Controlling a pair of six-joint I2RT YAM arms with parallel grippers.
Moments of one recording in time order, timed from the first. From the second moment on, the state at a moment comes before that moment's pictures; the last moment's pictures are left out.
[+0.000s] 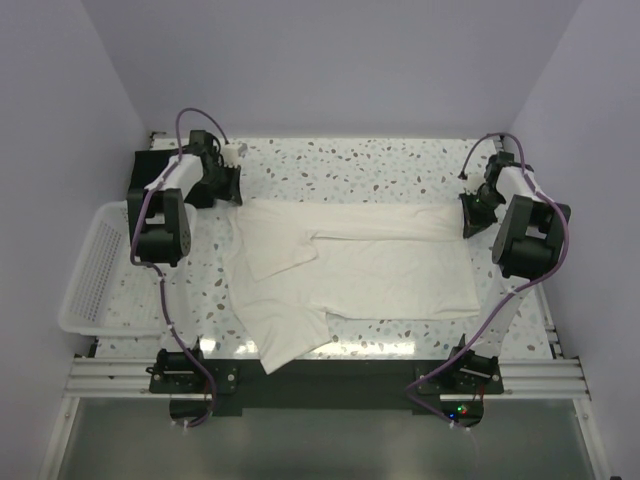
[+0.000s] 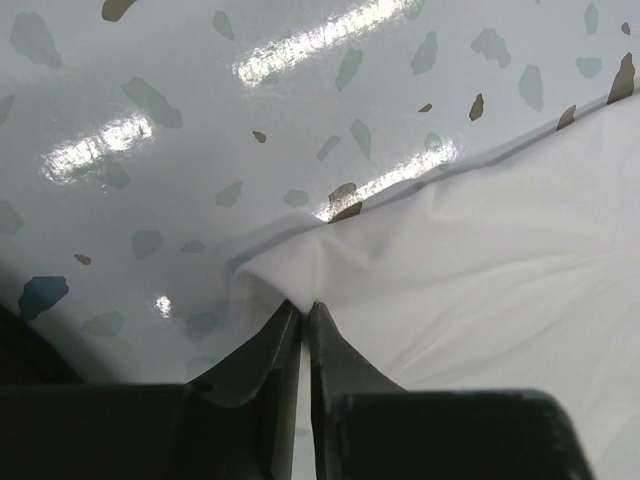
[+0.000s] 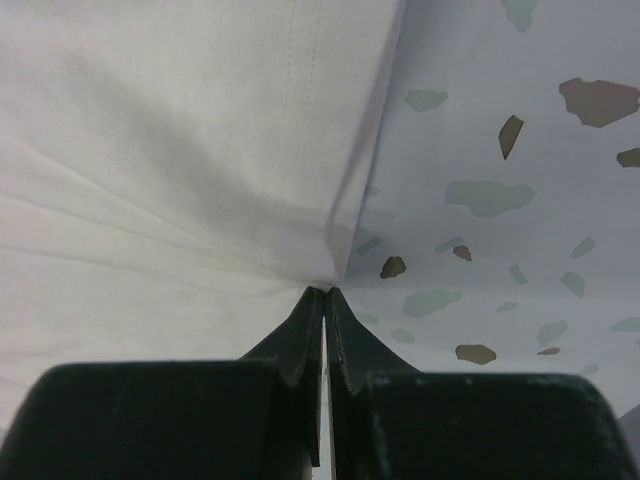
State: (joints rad) left arm 0.02 2.26 1.79 -0.72 0.44 0.26; right arm -0.26 2.11 1.61 -0.95 -0.15 -0.36
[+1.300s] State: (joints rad) left arm 0.06 1.96 1.60 -0.62 0.38 0.30; right arm -0.22 1.94 1.62 -0.93 -0.20 -0.44
